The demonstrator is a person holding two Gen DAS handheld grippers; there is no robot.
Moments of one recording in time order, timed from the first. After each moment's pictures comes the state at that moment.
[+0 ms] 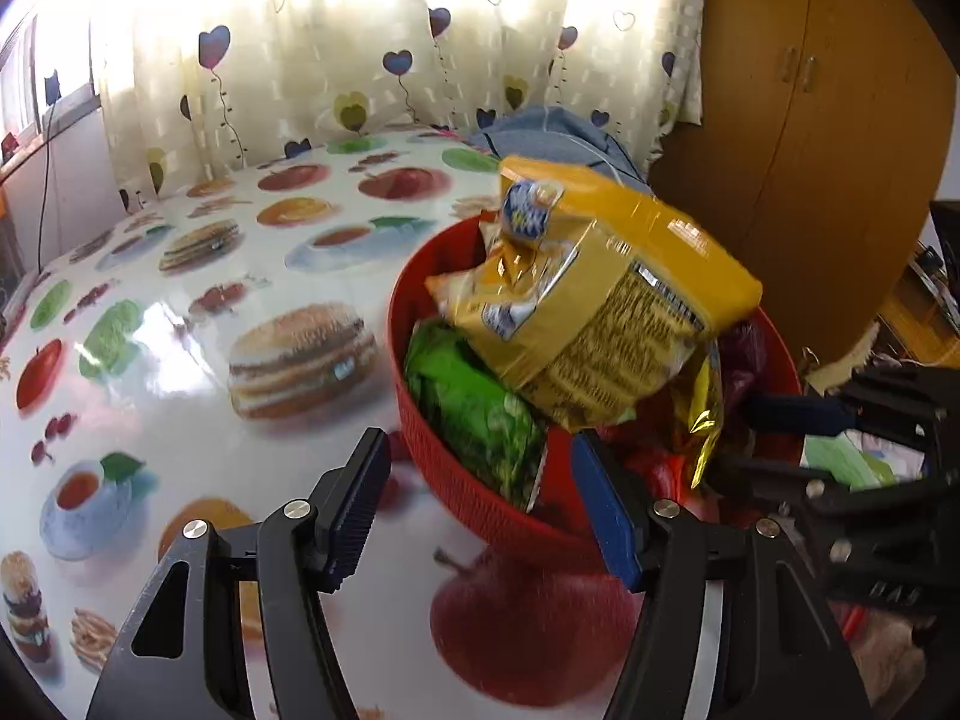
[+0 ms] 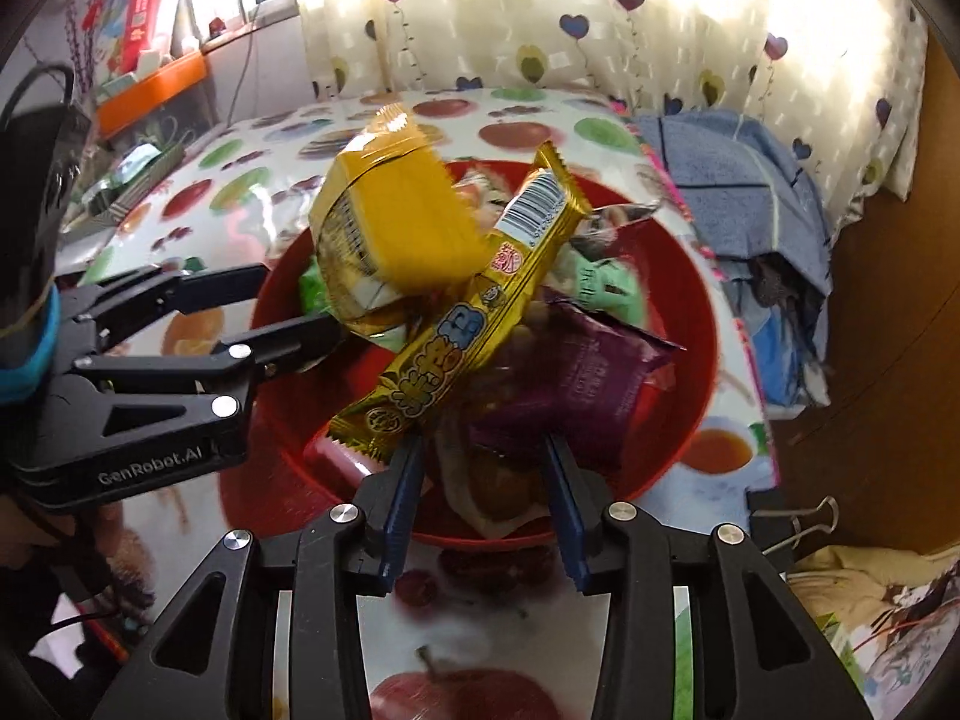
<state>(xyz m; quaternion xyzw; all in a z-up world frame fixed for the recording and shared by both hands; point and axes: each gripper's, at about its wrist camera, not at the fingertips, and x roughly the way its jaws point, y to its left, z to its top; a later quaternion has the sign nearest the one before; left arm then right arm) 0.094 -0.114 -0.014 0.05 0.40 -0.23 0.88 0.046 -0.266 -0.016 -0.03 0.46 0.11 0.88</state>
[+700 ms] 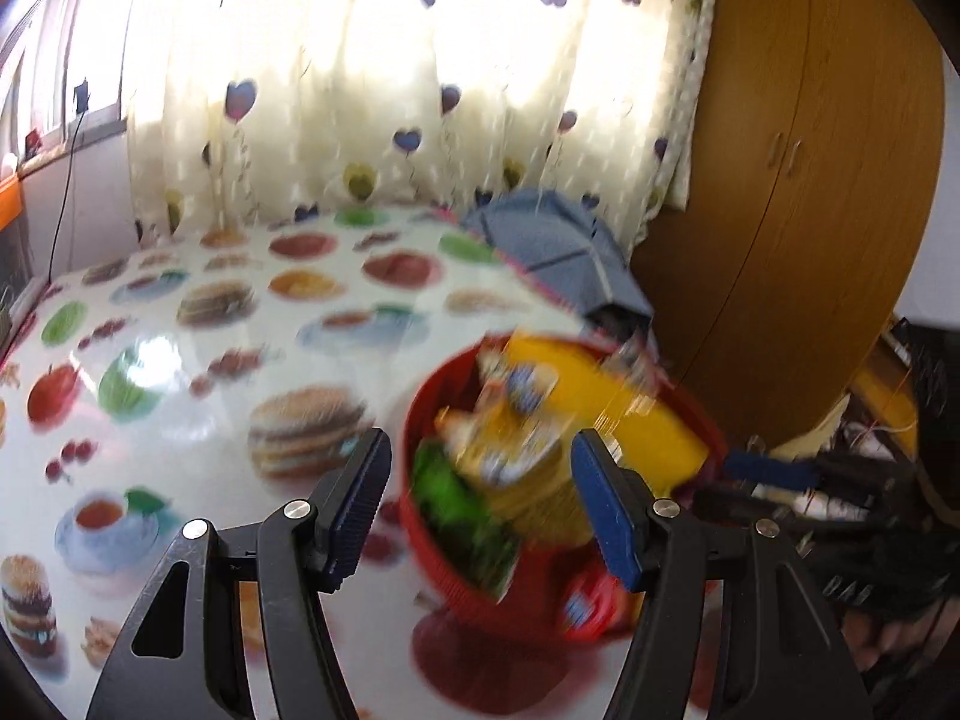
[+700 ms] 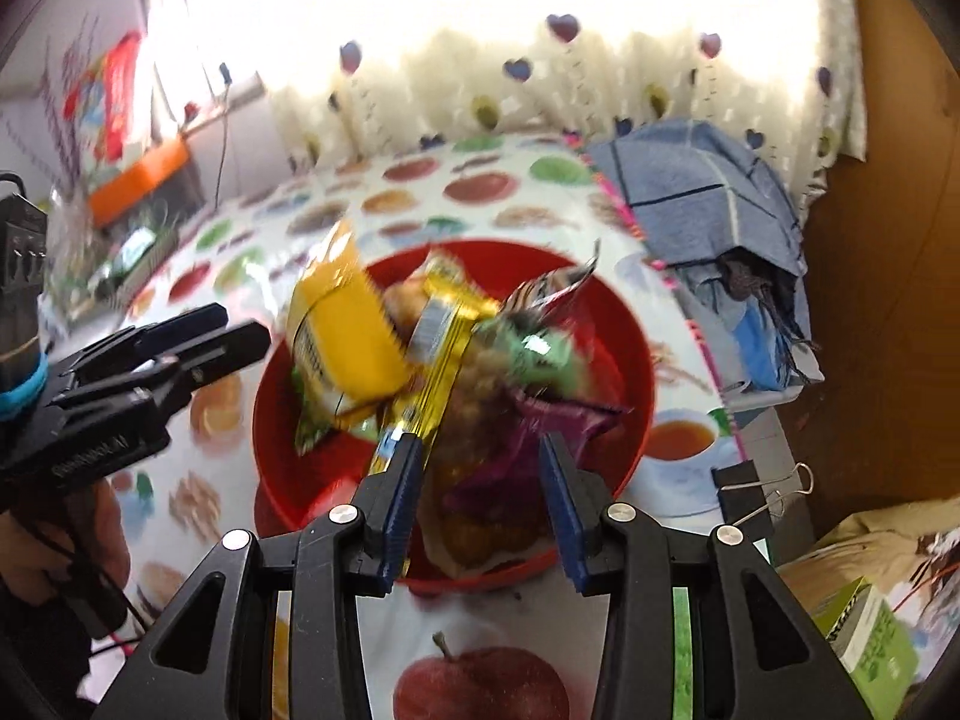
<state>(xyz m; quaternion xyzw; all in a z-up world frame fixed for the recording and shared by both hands) 0.088 -0.106 0.046 -0.01 0.33 -0.25 0.91 0.024 -0.294 0.014 0.05 0.41 0.07 0.91</state>
